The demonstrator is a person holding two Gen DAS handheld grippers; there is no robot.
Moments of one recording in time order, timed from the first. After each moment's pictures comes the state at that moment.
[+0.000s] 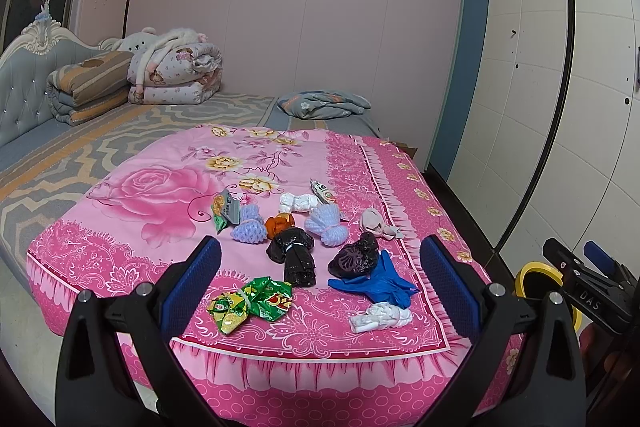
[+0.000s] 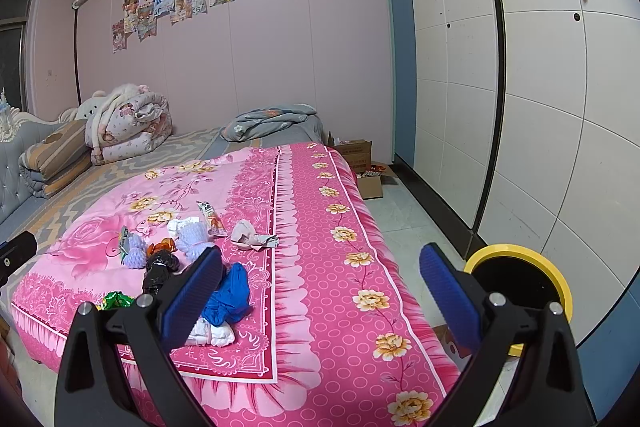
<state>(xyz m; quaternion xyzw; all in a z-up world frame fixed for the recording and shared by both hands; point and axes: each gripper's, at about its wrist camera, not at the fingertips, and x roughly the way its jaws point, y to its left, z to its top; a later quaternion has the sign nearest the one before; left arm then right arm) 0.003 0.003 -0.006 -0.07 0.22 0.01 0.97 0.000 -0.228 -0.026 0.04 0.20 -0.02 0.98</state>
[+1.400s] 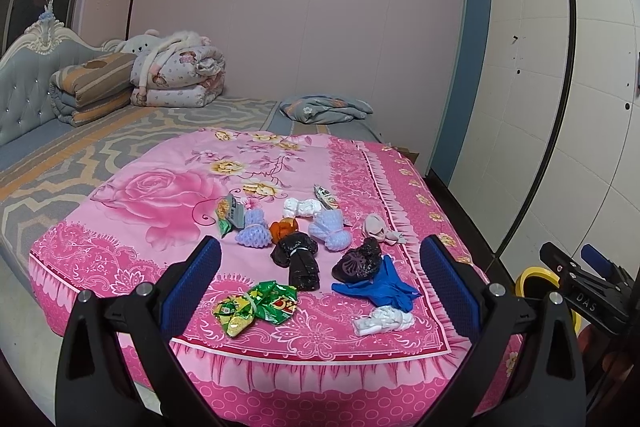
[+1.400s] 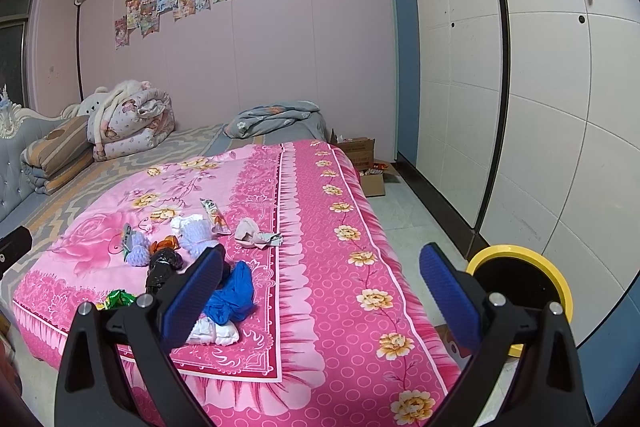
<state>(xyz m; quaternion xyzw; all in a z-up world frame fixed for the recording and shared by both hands) 0.006 0.005 -0.001 -0.07 0.21 0.02 0.97 0.003 -0.224 -0.026 0.04 0.21 -0.01 0.98</state>
